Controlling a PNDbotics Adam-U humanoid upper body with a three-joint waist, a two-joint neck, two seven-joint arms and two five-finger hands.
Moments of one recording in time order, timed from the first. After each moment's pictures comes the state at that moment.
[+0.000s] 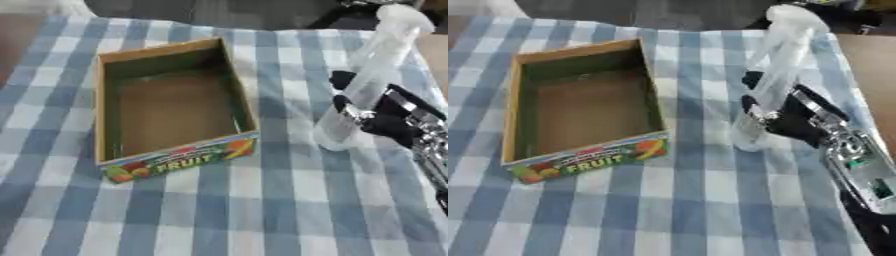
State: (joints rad) left arm -0.15 0.22 0.29 -1.86 0.10 0.02 0.12; right arm -0.53 -0.54 0.11 -1.54 -0.12 0.02 0.28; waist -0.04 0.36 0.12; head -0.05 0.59
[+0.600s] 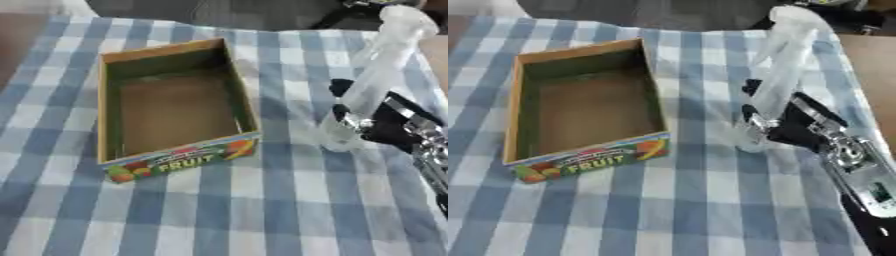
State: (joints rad) left arm -0.15 0.22 0.29 -1.86 0.10 0.02 0.12; right arm -0.53 -0.54 0.11 -1.49 -0.10 0.00 0.30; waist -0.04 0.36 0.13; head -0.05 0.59
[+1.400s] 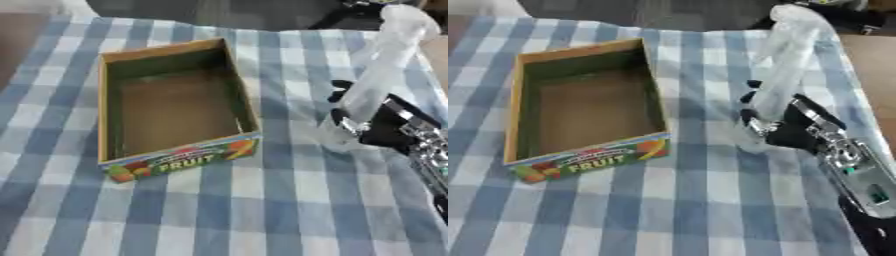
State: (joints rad) left arm -0.15 0.22 0.29 -1.86 0.10 0.01 0.12; right arm -0.53 -0.53 0.11 -1.48 -0.15 0.00 0.25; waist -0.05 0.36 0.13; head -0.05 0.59
